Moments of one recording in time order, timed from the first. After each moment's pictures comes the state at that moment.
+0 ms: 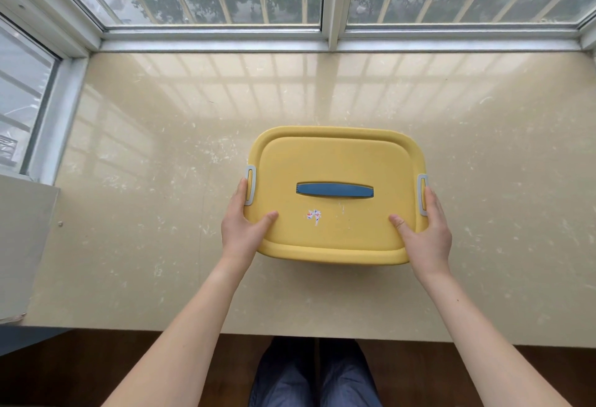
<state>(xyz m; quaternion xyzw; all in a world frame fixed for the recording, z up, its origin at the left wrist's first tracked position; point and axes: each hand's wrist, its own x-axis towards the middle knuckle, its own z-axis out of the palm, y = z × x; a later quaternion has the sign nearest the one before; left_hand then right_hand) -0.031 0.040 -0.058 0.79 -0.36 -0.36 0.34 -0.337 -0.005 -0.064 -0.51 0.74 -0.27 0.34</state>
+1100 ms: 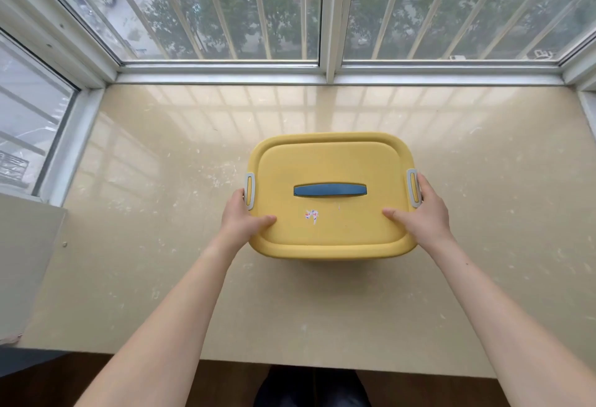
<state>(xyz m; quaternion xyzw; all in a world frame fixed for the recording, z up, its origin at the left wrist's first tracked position) -0.013 -0.022 -0.043 0.80 -0.35 -0.42 0.24 -0.345 -0.089 -0.037 -0.52 0.71 -0.21 0.43</state>
